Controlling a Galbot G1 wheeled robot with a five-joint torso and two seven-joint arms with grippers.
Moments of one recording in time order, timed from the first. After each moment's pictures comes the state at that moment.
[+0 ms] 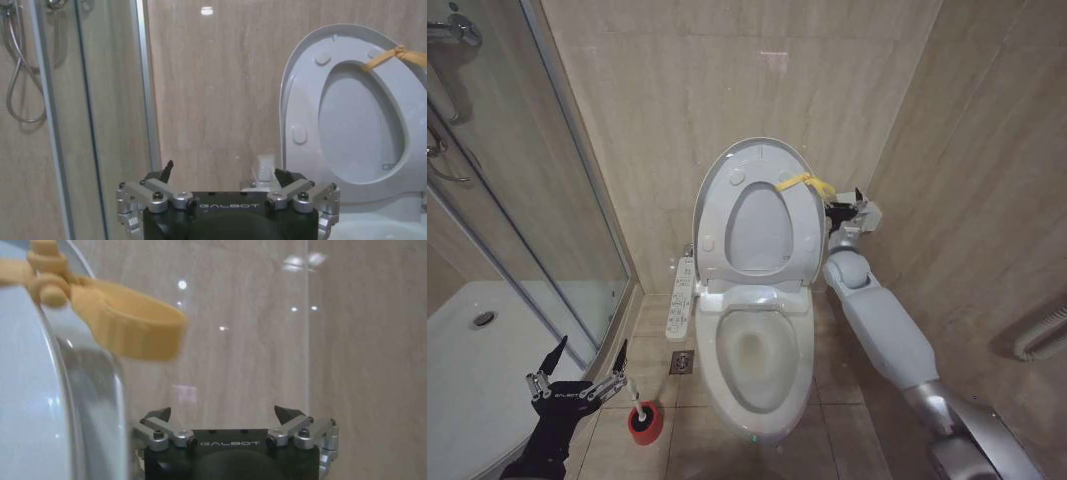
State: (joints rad) left arm 1.98 -1.28 -0.74 -2.50 -0.27 -0.04 -0.09; right arm -0.38 1.21 0.19 1.27 0.29 0.09 0.42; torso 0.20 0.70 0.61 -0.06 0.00
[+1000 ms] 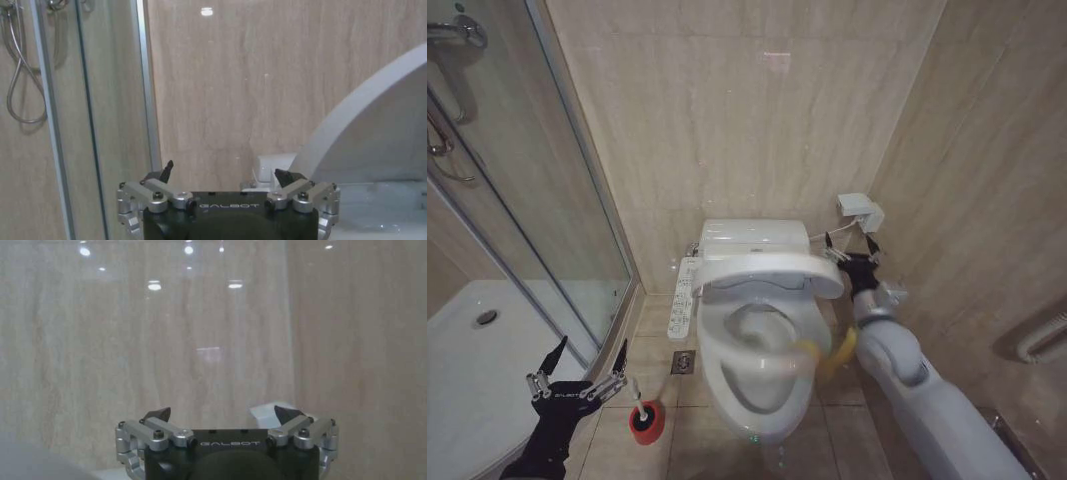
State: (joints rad) left arm 1.98 -1.28 -0.74 -2.50 -0.27 -0.04 -0.09; right arm -1.06 1.05 0.39 2.03 0.53 -0.11 0.48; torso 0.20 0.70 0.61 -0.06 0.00
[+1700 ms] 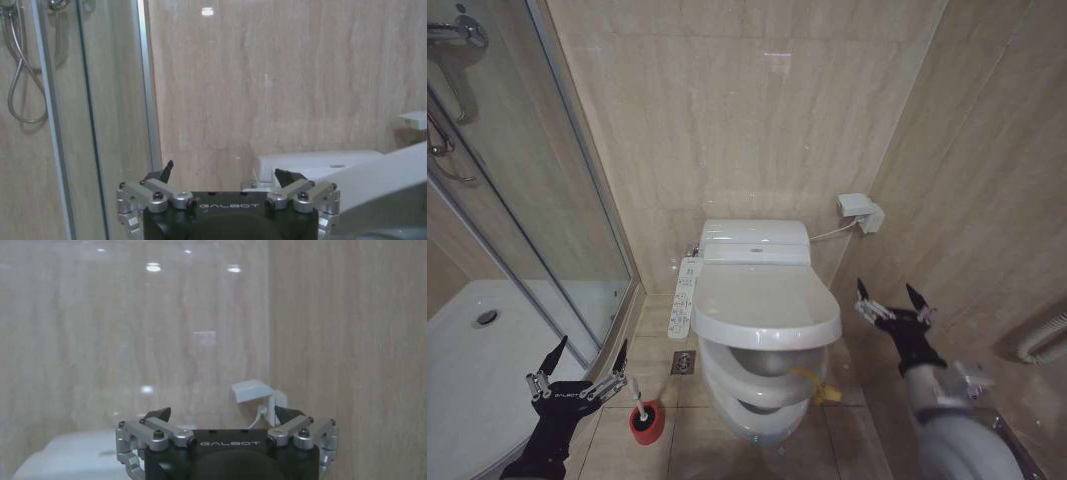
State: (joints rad) left arm 1.98 -1.28 -0.74 -2.50 -0.27 -0.04 -0.09; right arm -1.63 1.17 0.65 2.36 0.40 -0.06 0.32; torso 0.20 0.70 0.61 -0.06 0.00
